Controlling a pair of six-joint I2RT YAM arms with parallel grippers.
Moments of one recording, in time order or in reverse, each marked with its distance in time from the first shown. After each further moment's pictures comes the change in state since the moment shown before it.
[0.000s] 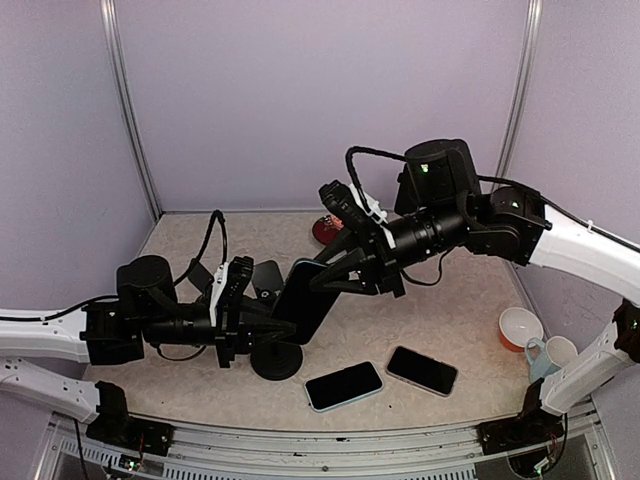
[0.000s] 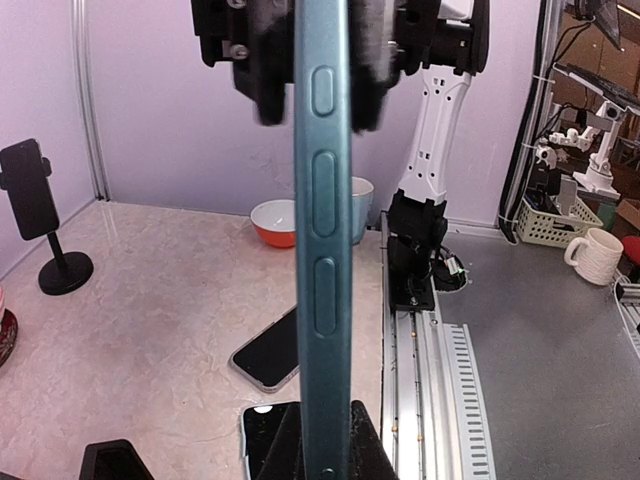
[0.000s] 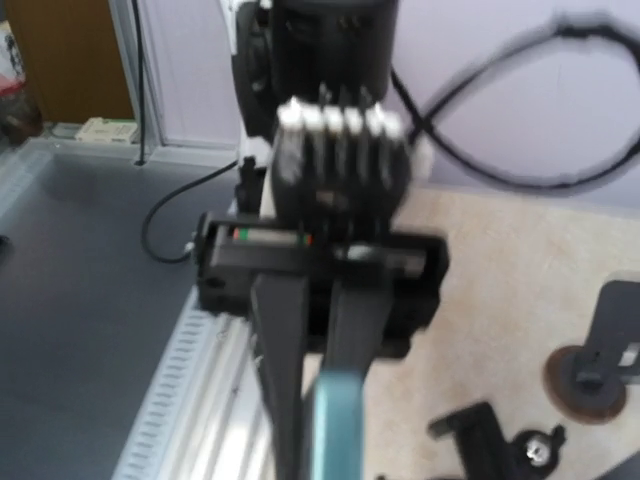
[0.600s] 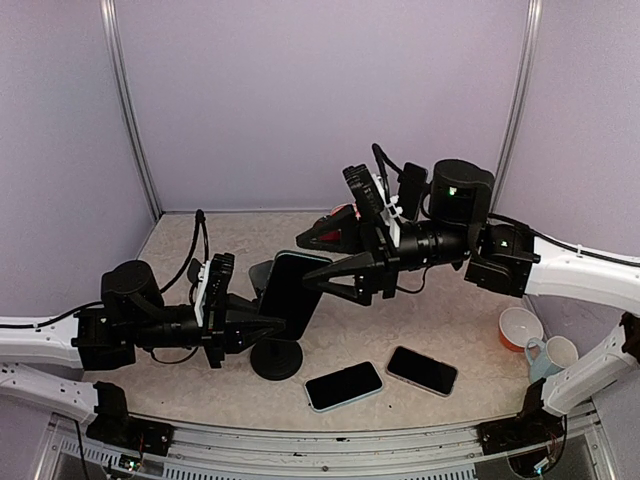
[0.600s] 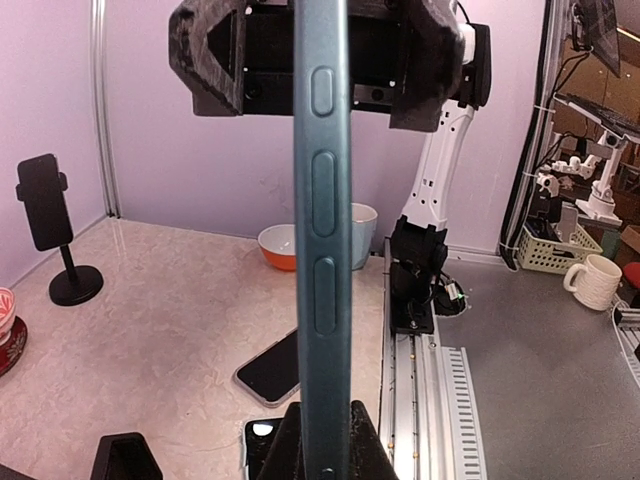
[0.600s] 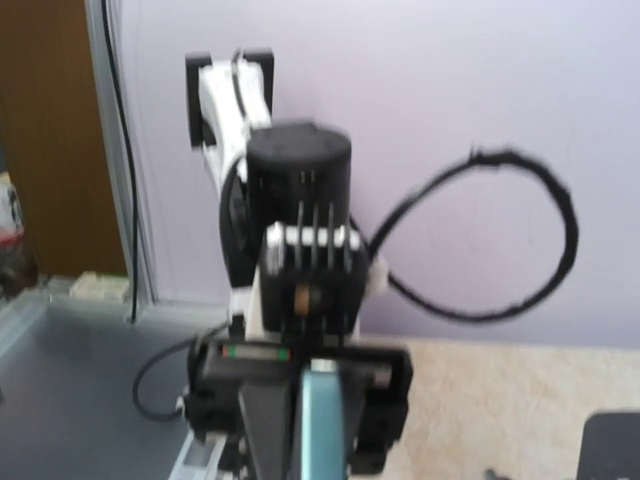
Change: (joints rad) left arm -0.010 -0.077 -0.051 0.050 -0.040 -0.028; right arm 0.005 -0.067 -0.265 0.580 -0.012 0.250
